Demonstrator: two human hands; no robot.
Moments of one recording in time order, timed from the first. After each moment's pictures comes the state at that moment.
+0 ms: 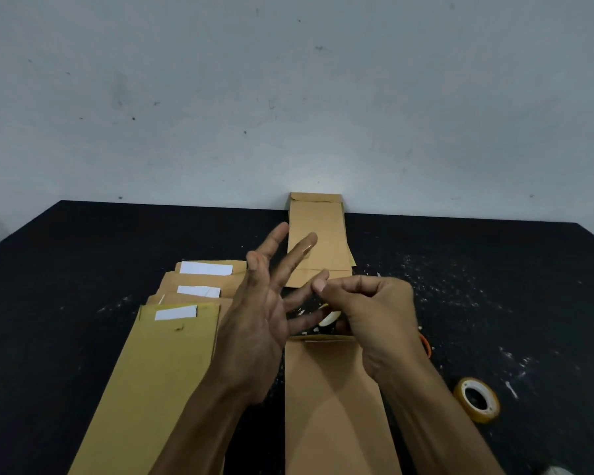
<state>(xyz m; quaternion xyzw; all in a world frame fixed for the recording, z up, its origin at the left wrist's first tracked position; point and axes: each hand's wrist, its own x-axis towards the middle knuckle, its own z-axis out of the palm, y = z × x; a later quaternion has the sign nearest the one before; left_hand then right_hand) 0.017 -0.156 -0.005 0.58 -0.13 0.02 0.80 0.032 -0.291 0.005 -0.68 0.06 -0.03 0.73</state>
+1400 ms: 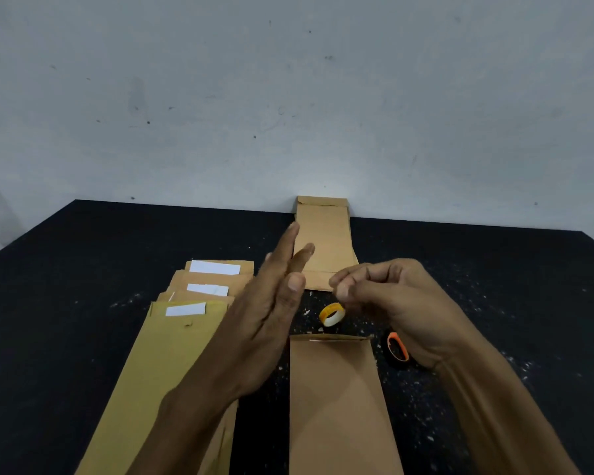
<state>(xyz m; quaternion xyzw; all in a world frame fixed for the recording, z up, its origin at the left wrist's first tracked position) 0.003 -0.138 -0.006 0.82 -0.17 0.10 0.53 0.035 -0.321 0.039 -0.74 -0.08 0.11 0.66</state>
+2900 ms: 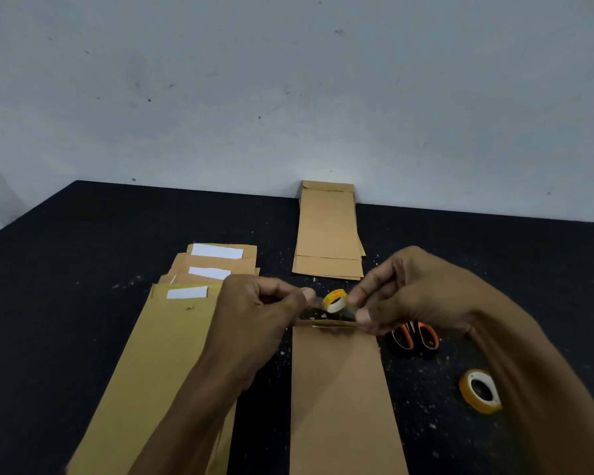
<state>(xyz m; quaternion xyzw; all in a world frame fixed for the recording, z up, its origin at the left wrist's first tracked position) 0.003 -0.142 -0.014 0.79 0.03 0.11 0.61 0.055 -0.346 0.048 -0.82 -0.11 0.29 0.49</state>
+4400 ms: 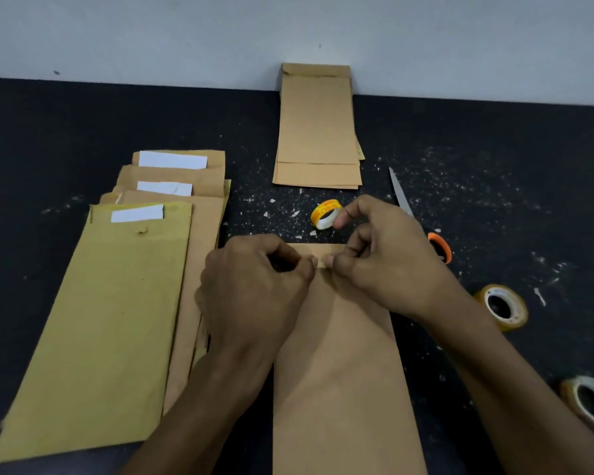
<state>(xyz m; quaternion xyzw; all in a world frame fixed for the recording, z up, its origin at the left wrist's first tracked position) -0.002 -0.180 -0.068 0.88 0.15 0.17 0.42 0.043 -0.328 -0.052 -0.90 -0.09 0.06 0.41</state>
